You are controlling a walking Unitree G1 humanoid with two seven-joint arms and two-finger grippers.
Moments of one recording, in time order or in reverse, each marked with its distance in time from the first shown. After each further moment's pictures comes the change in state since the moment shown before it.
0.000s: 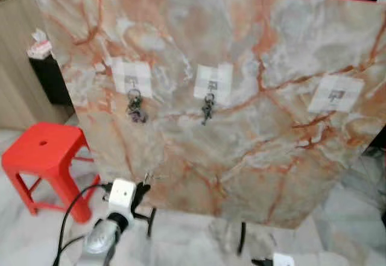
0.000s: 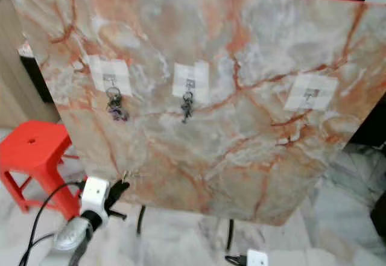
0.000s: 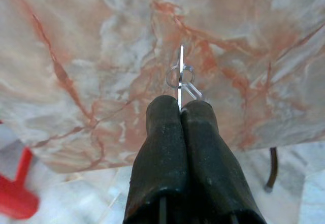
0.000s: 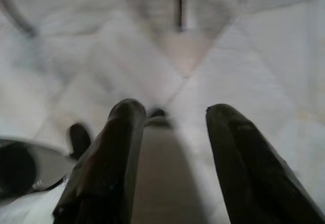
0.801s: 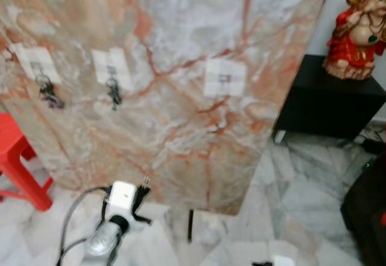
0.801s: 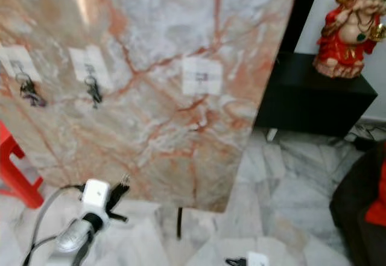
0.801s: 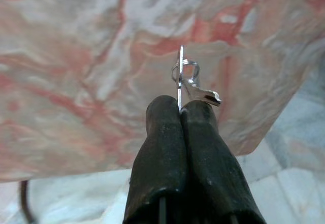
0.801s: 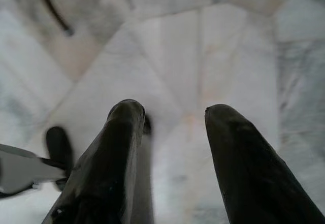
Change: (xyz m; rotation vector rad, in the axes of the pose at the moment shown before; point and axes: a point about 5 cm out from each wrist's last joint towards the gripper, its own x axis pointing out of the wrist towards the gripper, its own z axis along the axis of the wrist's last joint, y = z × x) left arm 0.009 -0.021 0.007 -0.035 -0.040 -0.032; right arm -0.002 -0.027 0.005 -0.029 -0.010 -0.055
